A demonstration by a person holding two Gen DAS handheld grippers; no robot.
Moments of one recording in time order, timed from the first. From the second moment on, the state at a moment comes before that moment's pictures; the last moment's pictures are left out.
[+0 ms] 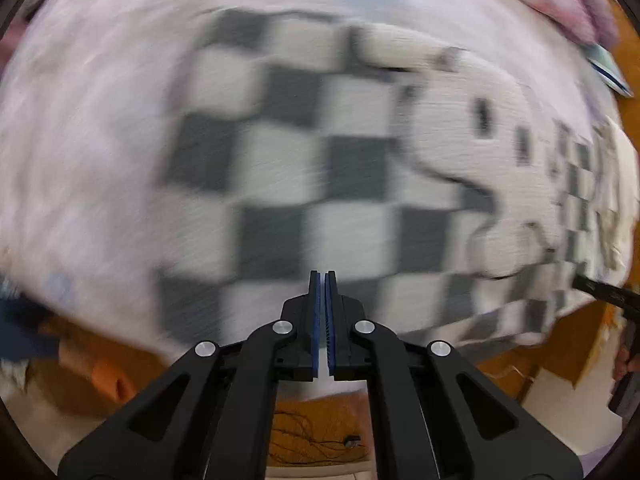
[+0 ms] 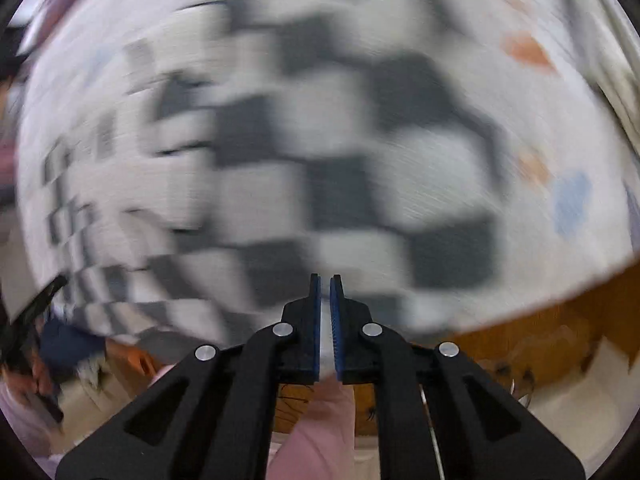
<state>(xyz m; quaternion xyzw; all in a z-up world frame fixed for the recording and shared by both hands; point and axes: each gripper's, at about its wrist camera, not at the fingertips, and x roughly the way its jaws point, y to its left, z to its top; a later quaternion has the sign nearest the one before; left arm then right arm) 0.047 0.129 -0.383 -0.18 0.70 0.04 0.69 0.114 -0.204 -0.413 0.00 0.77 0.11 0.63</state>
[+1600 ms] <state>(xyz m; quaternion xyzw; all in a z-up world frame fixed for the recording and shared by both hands) 0.097 0.111 -0.337 -0.19 0.71 0.02 0.67 0.139 -0.224 -0.353 0.24 0.78 0.04 0.58</state>
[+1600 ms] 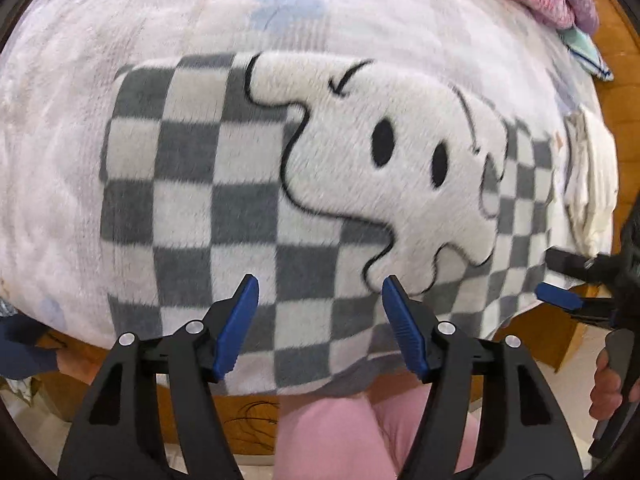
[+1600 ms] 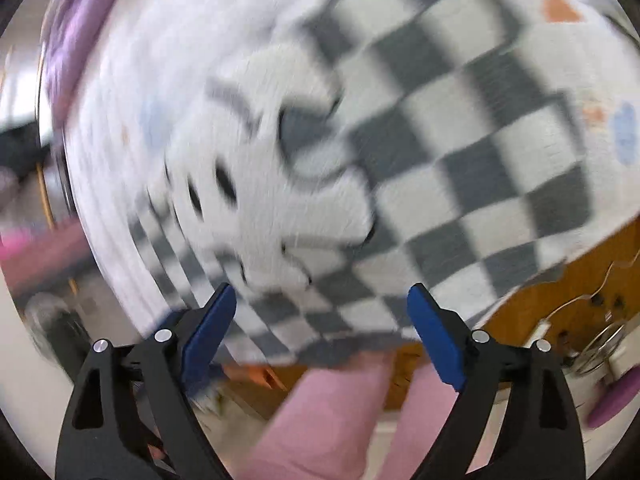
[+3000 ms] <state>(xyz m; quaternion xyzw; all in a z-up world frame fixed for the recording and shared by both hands) 0.212 0.038 -0.353 -0.18 0.70 0.13 0.68 0.214 -0.397 -0.498 0.42 0.76 0.21 0.45</state>
